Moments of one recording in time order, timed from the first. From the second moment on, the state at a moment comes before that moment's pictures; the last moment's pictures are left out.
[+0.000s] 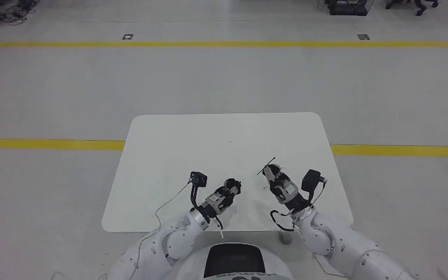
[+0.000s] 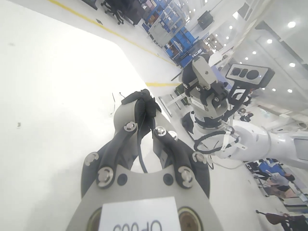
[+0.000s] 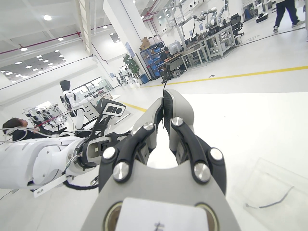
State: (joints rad) left arm 1.47 -1.10 -0.70 -1.50 0.49 -0.34 0.26; right arm -1.38 -0.86 0.60 -1.51 -0.60 -0.34 -0.73
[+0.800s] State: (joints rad) left arm 1.41 -1.10 -0.62 -1.48 0.49 -0.34 0.36; right arm -1.29 -0.84 0.53 -1.52 -0.58 -0.34 -0.66
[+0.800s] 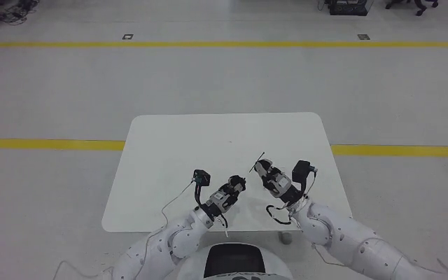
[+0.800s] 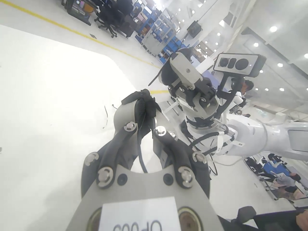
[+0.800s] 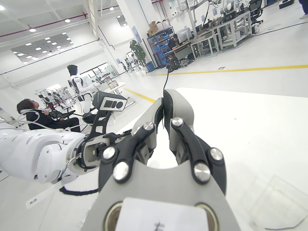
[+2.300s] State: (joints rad) left arm 1.49 -1.08 -0.59 -1.55 0.33 -0.34 0.50; right arm -1.29 -0.85 0.51 -1.55 -0.67 -0.34 -0.69
